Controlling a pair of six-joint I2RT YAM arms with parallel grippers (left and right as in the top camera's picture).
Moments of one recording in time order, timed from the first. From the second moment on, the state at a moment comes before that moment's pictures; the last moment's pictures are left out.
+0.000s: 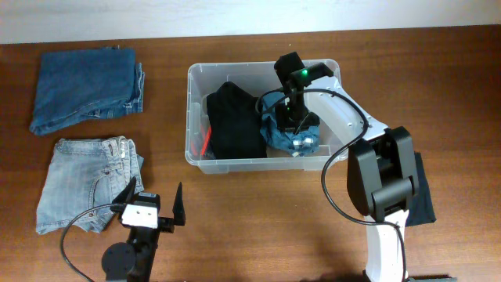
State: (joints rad) left arm -0.01 0.01 0.04 -0.12 0.12 0.09; right arm 0.34 2.20 1.80 -1.08 -0.02 0.29
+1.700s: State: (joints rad) left arm -0.01 0.01 0.04 -0.12 0.12 0.09; right arm -0.33 1.76 1.37 -1.30 -0.03 0.55
